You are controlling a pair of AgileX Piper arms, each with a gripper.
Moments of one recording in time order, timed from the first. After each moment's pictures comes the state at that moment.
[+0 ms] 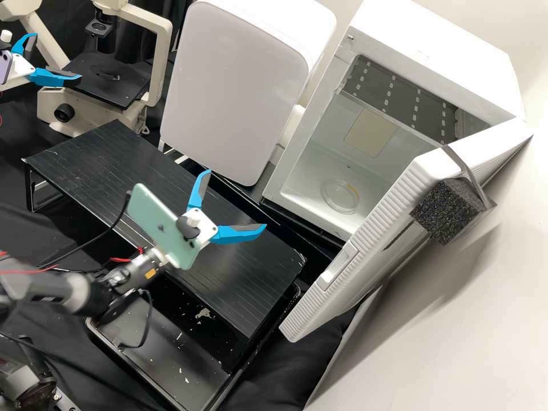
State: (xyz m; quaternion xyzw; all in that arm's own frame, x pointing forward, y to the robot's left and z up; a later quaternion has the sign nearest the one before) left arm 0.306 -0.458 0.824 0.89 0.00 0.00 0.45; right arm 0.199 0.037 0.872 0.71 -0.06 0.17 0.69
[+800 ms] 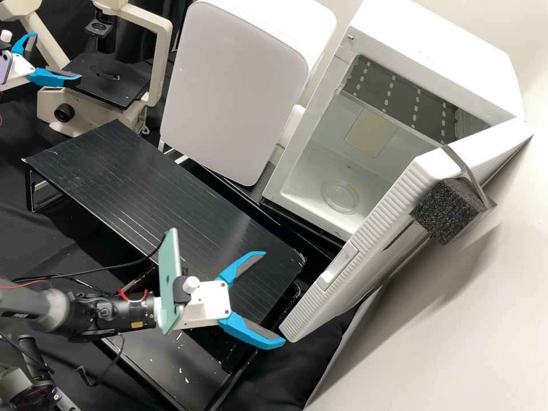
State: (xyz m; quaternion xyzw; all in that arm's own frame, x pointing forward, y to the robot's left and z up) left arm 0.306 -0.458 0.824 0.89 0.00 0.00 0.45; right arm 0.167 -0.022 0.902 0.63 -0.37 0.11 0.67
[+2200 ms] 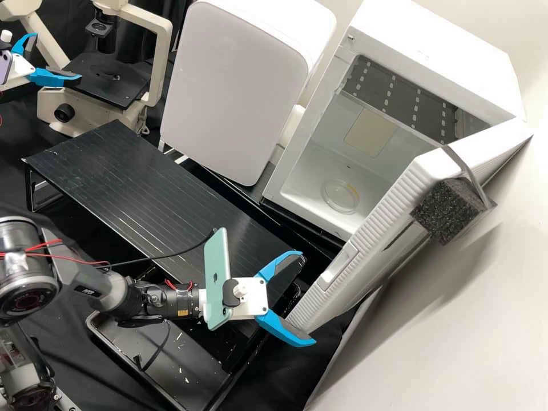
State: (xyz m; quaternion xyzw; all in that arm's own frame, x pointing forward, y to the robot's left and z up) left arm 0.306 -0.458 0.824 0.89 0.00 0.00 0.45; right arm 0.218 -0.041 0.924 0.69 -0.37 0.13 0.61
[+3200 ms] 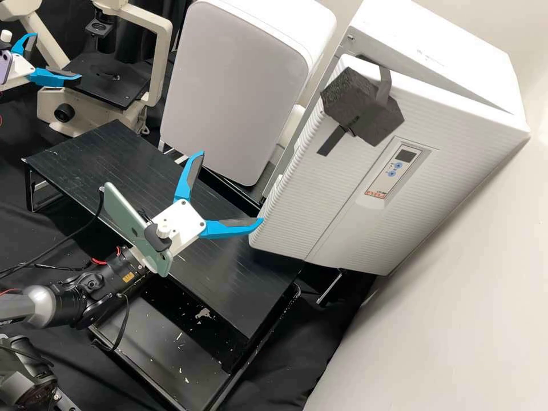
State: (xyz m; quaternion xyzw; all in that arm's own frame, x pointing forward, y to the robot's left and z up) left arm 0.306 -0.458 0.824 0.89 0.00 0.00 0.45; right arm 0.178 0.062 0.884 0.72 -0.06 0.25 0.65
